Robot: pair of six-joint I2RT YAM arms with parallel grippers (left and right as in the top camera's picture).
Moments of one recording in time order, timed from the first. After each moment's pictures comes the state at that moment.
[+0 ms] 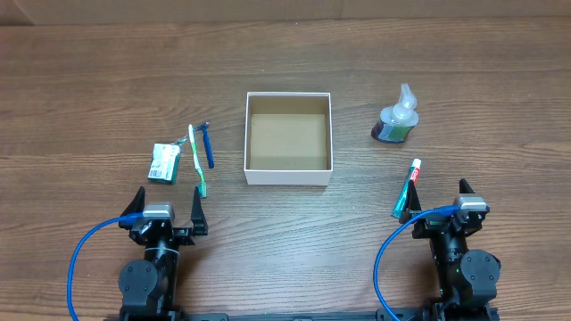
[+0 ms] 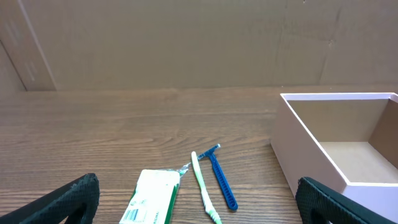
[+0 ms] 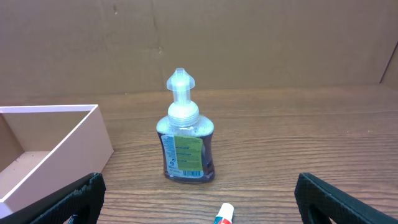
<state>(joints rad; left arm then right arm) -0.03 0.01 0.01 -0.08 -0.03 0.00 0.00 0.01 0.05 -0.13 -0.02 0.04</state>
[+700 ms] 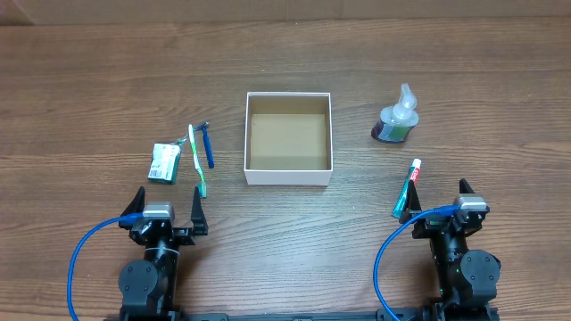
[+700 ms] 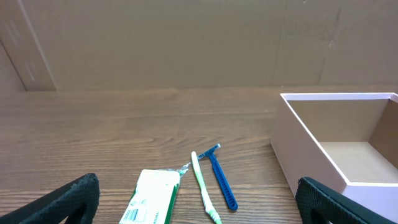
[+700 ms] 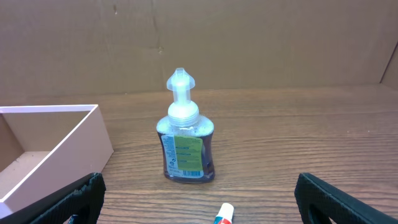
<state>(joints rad) -0.03 0.01 0.01 -0.08 -0.03 0.00 0.00 0.01 0.05 -0.13 -0.02 0.04</state>
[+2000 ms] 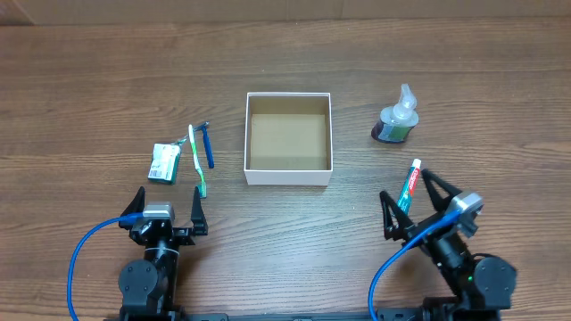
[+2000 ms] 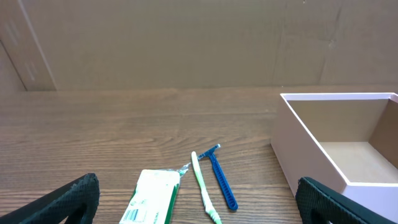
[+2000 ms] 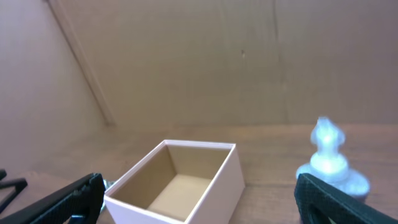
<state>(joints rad) -0.03 0.01 0.01 -0.08 -0.03 0.00 0.00 0.13 0.19 0.03 -0.47 0.29</state>
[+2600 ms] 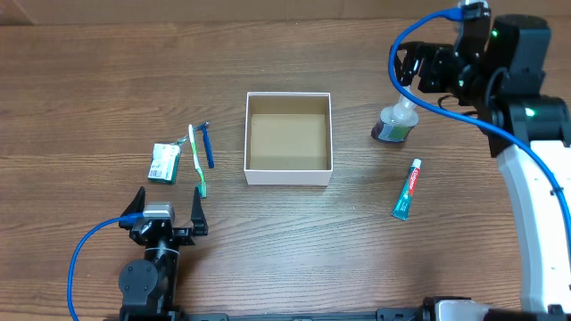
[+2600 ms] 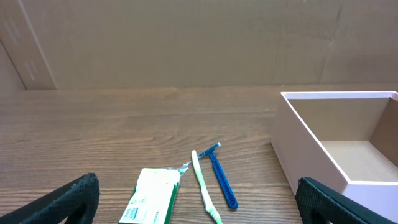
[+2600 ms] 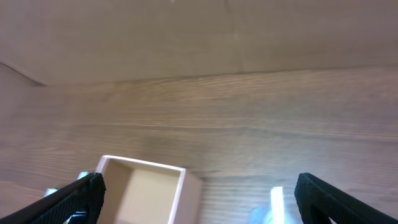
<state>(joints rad) -0.03 0.01 0.01 -0.08 -0.03 0.00 0.00 1.47 1.52 -0.65 -0.36 0.14</state>
